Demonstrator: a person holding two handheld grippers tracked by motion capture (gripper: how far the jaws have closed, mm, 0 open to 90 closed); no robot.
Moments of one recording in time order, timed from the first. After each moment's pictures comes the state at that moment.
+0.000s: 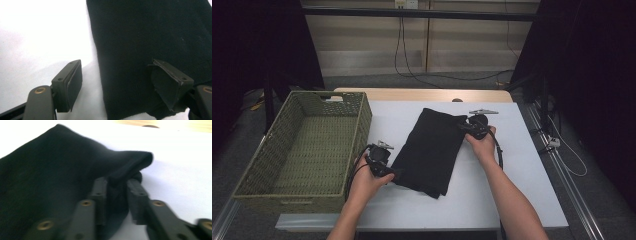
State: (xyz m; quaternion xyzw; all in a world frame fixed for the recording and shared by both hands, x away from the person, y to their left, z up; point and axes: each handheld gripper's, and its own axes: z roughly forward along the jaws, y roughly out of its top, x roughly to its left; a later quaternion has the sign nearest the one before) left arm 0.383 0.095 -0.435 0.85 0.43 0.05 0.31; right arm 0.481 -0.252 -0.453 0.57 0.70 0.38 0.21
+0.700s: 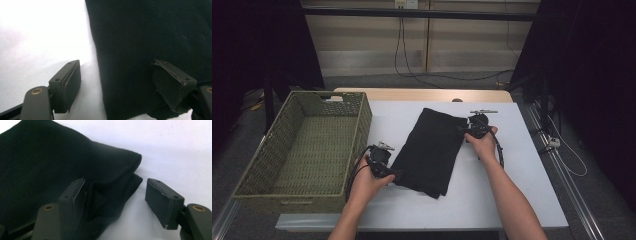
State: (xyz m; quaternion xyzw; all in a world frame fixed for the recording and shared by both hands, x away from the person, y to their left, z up) left arm 0.383 0.095 -0.439 0.85 0.42 0.06 0.31; right arm 0.489 -0.255 -0.463 0.60 0.69 0.34 0.21
